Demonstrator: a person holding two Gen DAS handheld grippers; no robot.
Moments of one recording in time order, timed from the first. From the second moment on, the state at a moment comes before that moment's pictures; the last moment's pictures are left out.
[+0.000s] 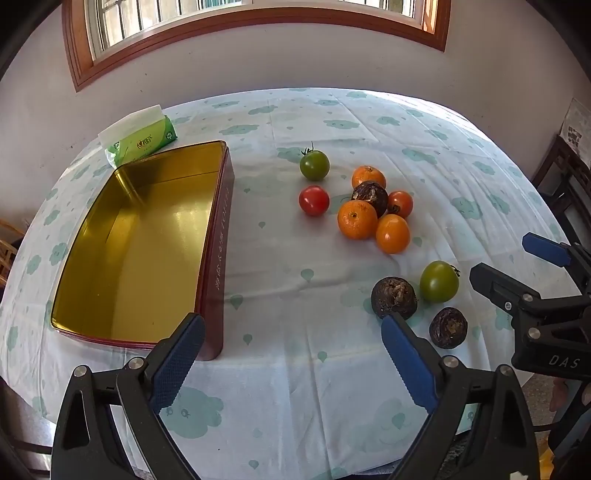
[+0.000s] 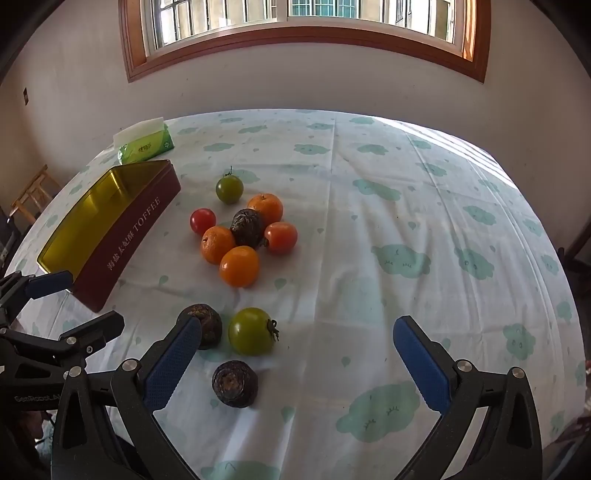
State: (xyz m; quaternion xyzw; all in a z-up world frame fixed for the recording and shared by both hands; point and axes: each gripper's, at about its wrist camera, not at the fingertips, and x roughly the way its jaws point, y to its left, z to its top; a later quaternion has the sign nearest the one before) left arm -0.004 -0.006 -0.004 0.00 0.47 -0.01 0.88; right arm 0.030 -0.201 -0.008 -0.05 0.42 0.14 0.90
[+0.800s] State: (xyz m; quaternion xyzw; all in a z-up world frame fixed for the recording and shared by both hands) left arm -0.006 -0.009 -0.009 0.01 0.47 -0.01 0.88; right arm 0.025 -0.204 -0.020 -0.05 0.43 0.14 0.89
